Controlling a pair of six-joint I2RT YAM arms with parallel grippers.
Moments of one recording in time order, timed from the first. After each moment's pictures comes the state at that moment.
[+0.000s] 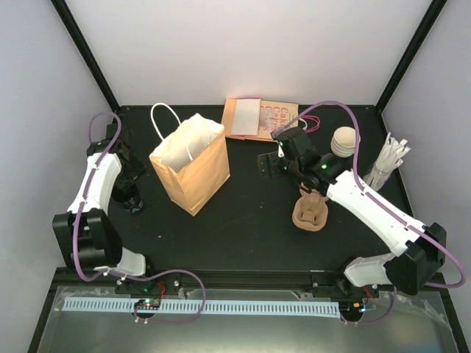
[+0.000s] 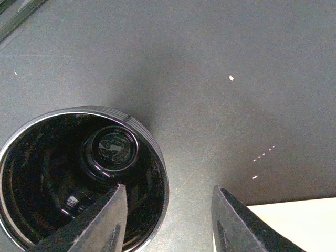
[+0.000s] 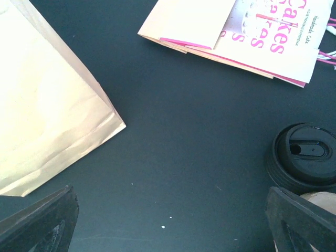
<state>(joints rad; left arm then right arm) 0.15 1.45 1.21 -1.04 -0.14 -0.75 0.68 1.34 1.26 -0.69 0.15 0.33</state>
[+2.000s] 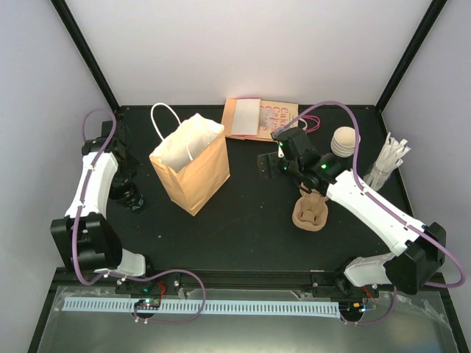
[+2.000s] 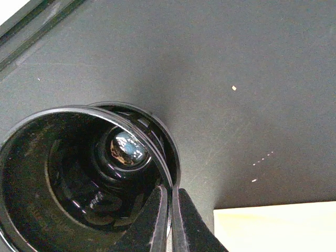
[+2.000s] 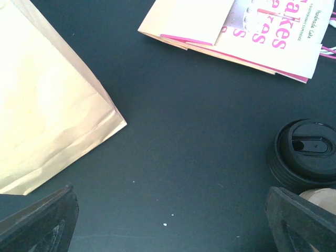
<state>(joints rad) 0.17 1.44 1.26 -1.09 -0.16 -0.76 0.68 1.34 1.26 -0.69 0.15 0.34</state>
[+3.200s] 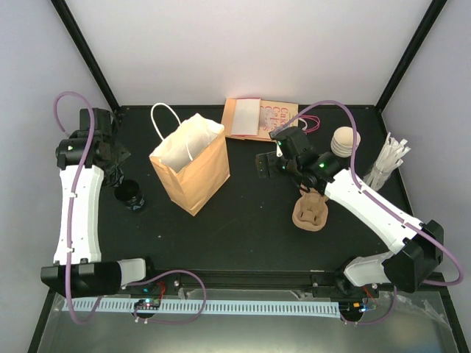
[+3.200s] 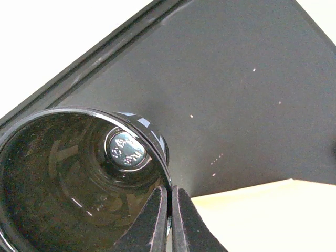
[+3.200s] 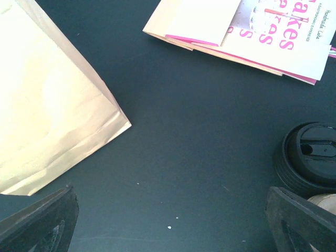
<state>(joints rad) 0.11 1.25 1.53 -1.29 -0.24 -0.71 0.68 1.36 1.27 -0.68 0.13 0.34</state>
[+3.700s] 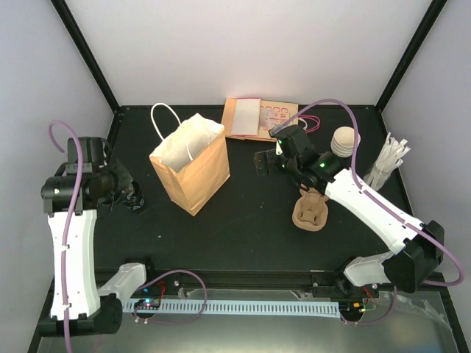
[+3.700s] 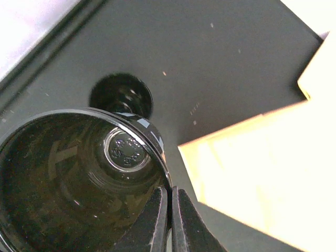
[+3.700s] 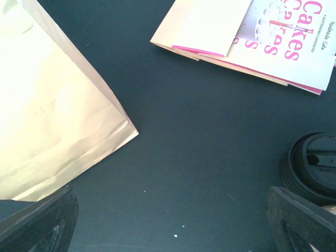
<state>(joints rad) 0.10 1.01 1.49 -1.40 -0.08 -0.58 0.68 1.36 1.28 -0.66 0.12 0.34</state>
